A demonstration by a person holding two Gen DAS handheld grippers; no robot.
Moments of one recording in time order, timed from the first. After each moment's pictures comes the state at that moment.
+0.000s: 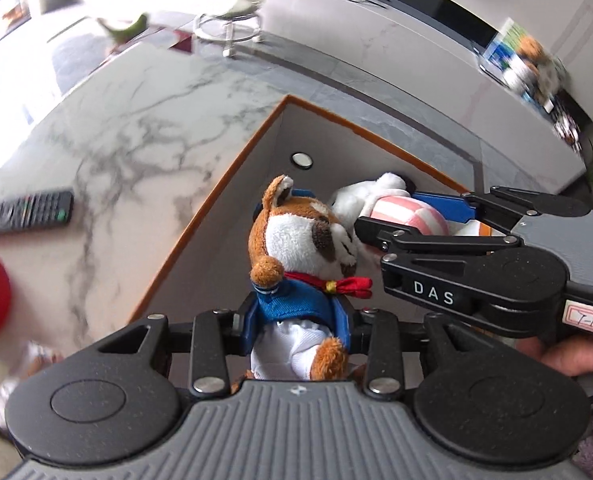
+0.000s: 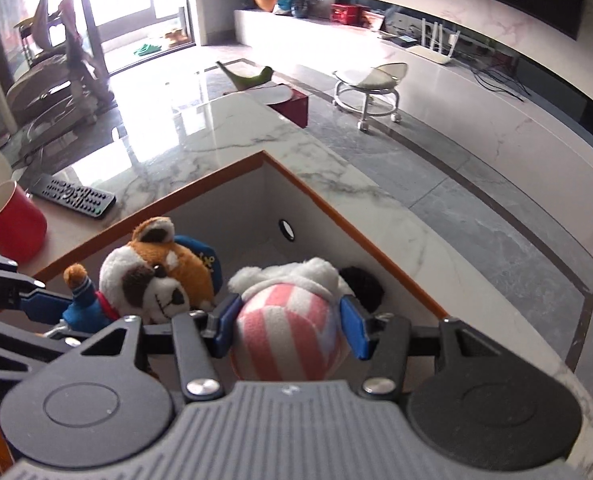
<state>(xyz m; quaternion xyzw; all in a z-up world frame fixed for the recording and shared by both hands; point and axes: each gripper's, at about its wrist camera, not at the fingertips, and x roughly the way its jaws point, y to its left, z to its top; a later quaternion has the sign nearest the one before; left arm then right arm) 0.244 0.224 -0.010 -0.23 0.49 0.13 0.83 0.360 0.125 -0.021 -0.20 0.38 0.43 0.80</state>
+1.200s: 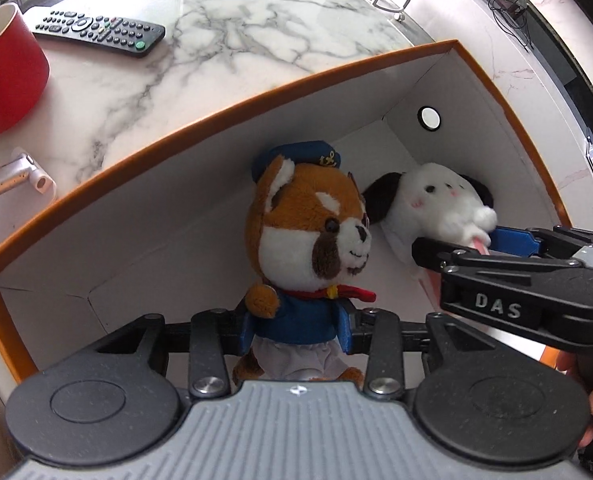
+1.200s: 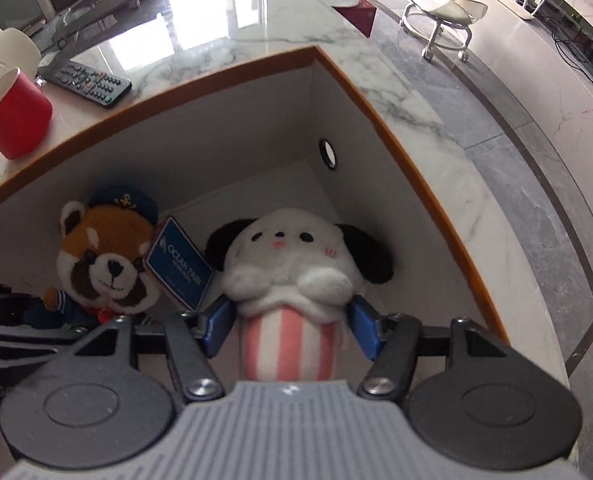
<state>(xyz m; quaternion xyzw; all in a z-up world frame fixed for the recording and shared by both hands) 0.231 0.234 -0.077 -0.38 0.50 0.27 0.73 0.384 0.170 -0.065 -0.33 0.46 0.45 0.69</state>
